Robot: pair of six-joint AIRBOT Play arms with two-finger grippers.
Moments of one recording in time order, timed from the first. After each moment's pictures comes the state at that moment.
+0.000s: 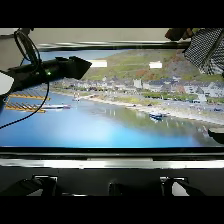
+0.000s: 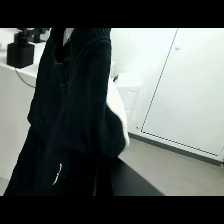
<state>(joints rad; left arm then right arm) -0.36 -1.15 1.42 0.89 -0.74 -1.33 -0.36 -1.14 2.02 -2.70 1.14 2.03</state>
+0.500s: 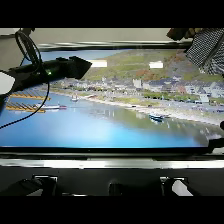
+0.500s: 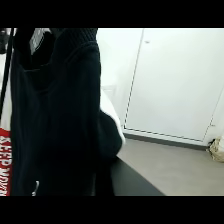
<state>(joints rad) -0.36 -1.15 1.42 0.89 -0.74 -1.34 -0.63 -1.15 2.02 -2.59 1.05 2.09</state>
